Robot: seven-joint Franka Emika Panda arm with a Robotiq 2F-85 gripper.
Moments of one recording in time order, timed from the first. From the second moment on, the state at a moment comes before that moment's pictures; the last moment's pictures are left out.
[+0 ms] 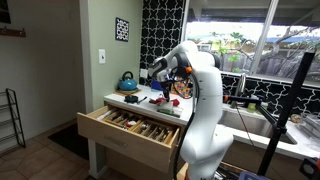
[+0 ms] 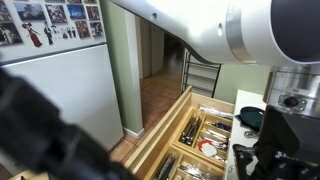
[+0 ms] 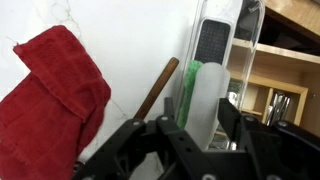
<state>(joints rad) -0.36 0.21 -0.23 -1.75 -0.26 1.83 -1.00</state>
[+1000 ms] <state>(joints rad) -0.36 0.14 -0.23 -1.72 -0.08 1.81 -0.88</state>
